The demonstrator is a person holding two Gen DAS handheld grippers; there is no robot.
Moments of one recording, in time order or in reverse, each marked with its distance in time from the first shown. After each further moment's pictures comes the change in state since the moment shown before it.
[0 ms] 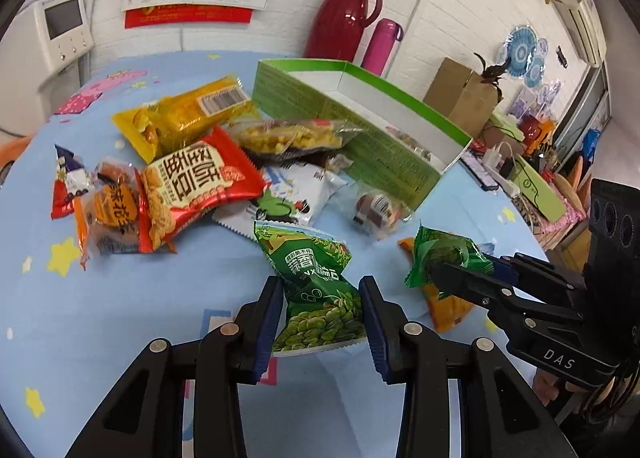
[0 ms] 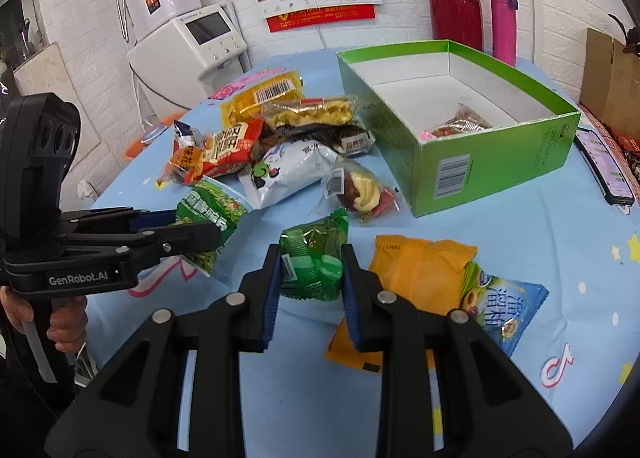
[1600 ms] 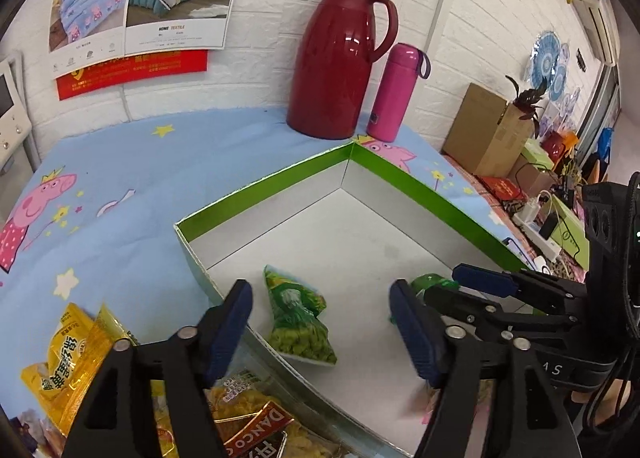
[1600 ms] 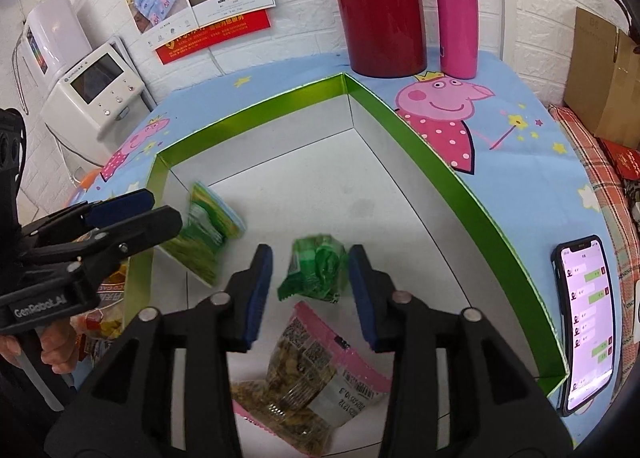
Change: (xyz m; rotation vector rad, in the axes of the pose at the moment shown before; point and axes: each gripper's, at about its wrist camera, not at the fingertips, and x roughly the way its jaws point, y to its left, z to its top) left arm 0.140 -0.014 0.194 0.059 -0.057 0.063; right arm 0.101 -0.159 0.147 0.138 0.069 -0.124
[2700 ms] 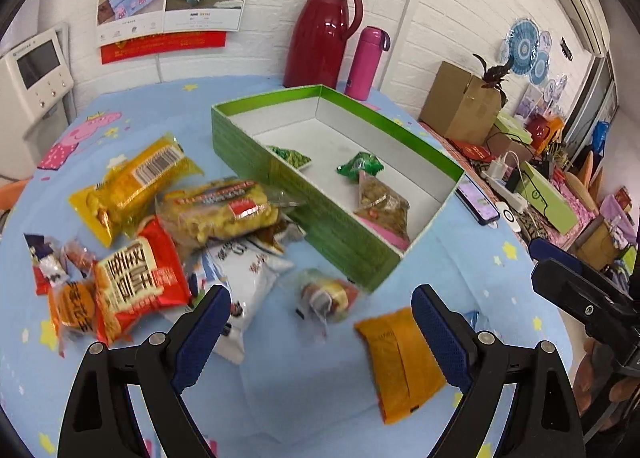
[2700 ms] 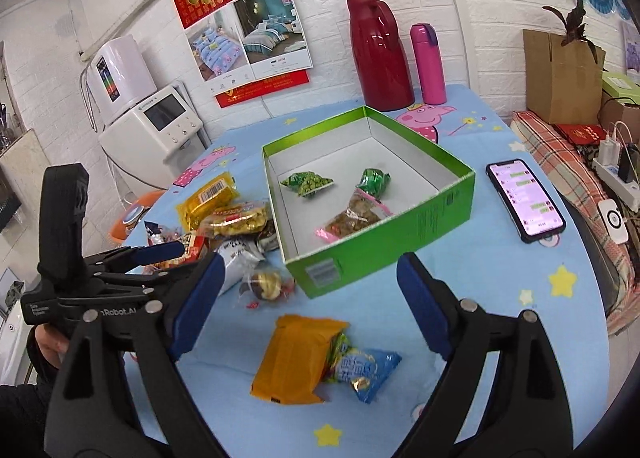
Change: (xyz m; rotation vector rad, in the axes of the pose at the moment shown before) left arm -0.119 -0.039 -0.130 -0.031 0.064 -0.011; right arm -0.168 0.047 -0.132 0.046 -0.186 0.067
